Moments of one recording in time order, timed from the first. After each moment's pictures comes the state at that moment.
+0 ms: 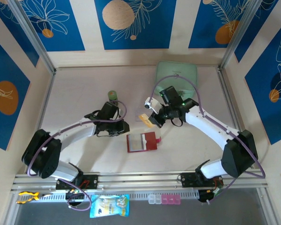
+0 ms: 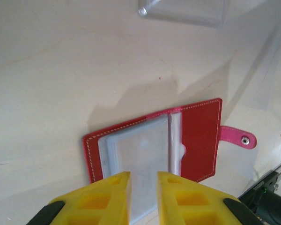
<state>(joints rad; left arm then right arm) -0.58 1.44 0.81 -0.39 0.40 -0.79 0.57 1.43 1.12 -0.71 -0.38 -0.37</state>
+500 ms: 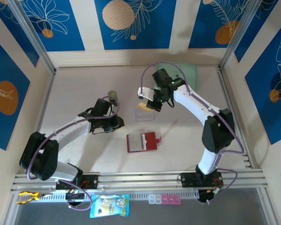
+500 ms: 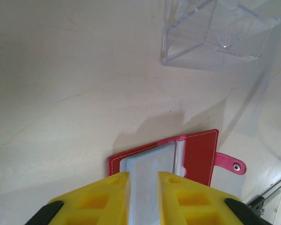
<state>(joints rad) -0.48 1.41 0.81 -0.39 0.40 -0.80 0.50 1.78 1.56 -0.91 -0.34 -0.80</state>
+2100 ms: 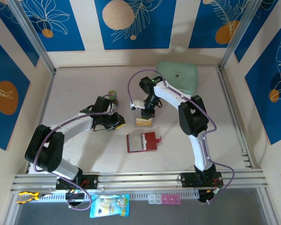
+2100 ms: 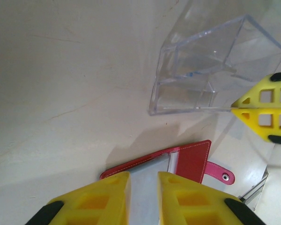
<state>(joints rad) -0.44 1.51 0.85 -0.35 0.48 -0.83 0.56 2.18 1.83 -1.25 -0.40 -0.97</state>
